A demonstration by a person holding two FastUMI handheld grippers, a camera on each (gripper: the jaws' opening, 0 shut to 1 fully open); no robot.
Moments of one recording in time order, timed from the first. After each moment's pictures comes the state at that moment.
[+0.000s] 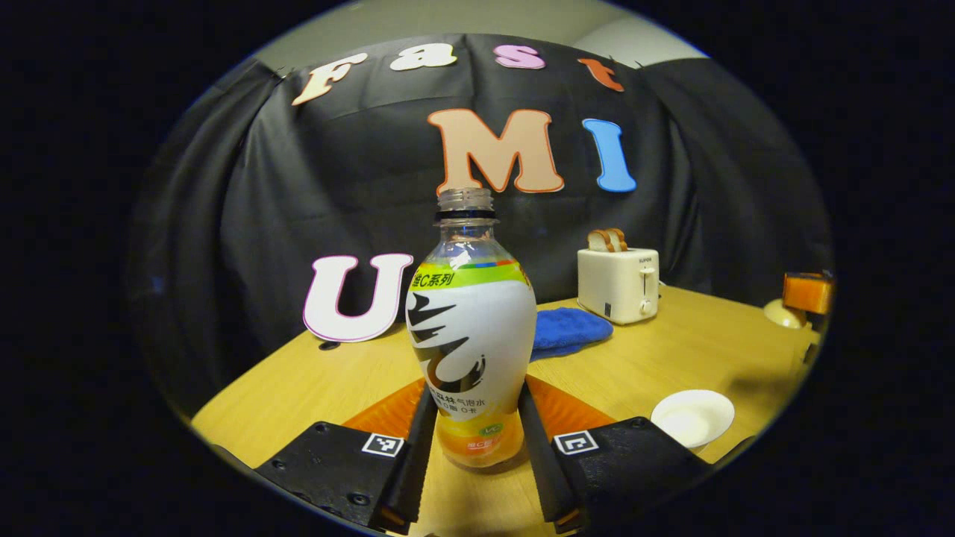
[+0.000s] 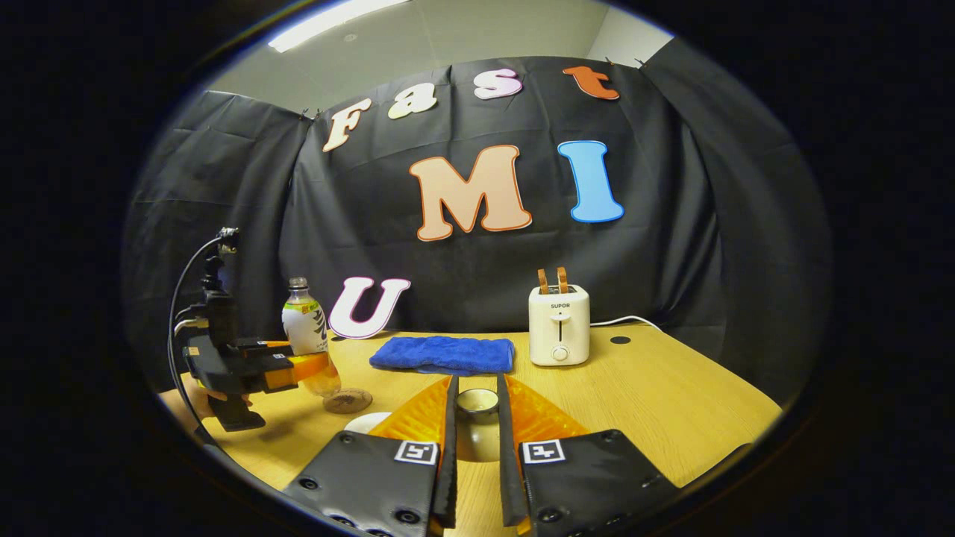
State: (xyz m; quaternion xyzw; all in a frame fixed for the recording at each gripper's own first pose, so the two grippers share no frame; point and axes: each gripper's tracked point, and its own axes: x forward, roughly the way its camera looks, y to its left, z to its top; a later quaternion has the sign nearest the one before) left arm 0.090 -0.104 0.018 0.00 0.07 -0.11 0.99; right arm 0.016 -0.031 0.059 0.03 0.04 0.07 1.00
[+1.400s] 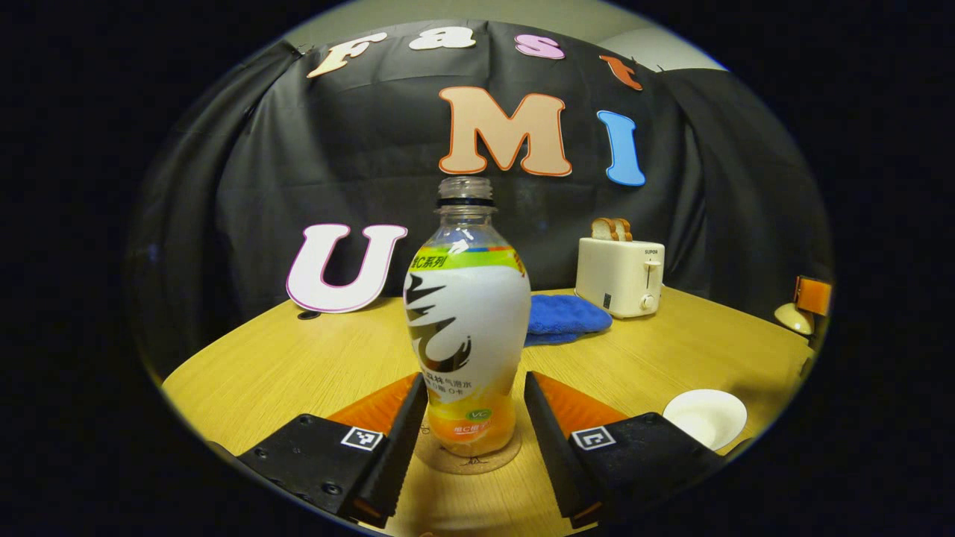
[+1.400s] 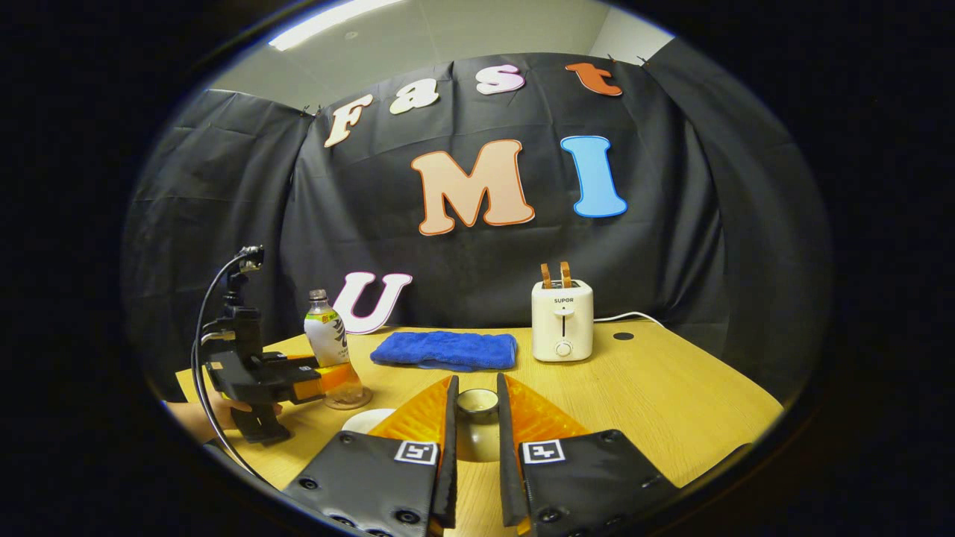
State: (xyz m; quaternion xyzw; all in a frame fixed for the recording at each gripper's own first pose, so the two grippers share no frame) left arm 0.093 -0.125 -0.023 -0.01 0.10 -0.12 0.99; right arm 0.019 -0.028 0.054 0.03 0.04 0.08 1.00
